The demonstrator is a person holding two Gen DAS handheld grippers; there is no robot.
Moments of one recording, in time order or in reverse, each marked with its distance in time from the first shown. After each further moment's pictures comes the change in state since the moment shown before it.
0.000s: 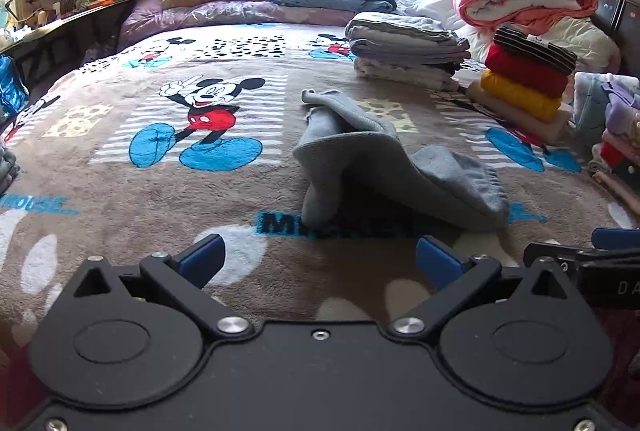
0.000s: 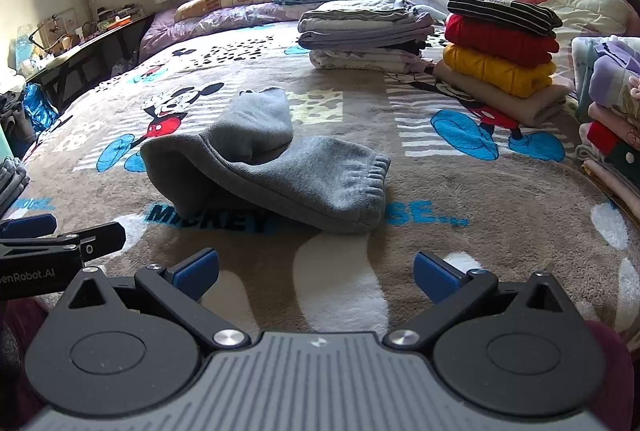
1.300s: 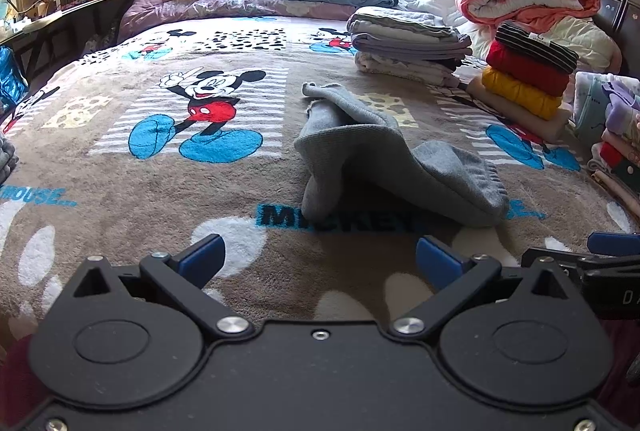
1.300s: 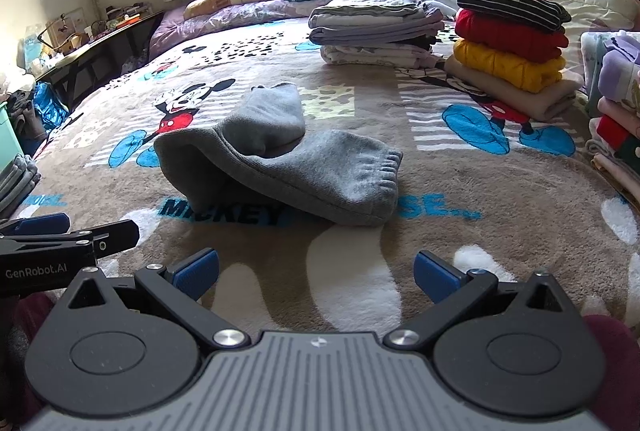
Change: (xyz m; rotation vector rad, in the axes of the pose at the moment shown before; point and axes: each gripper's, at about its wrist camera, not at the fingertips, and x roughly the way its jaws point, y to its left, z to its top) left arm 0.002 0.006 -0.003 -0.011 -0.002 -0.012; right arm -0.003 0.004 -0.003 0.005 0.026 0.034
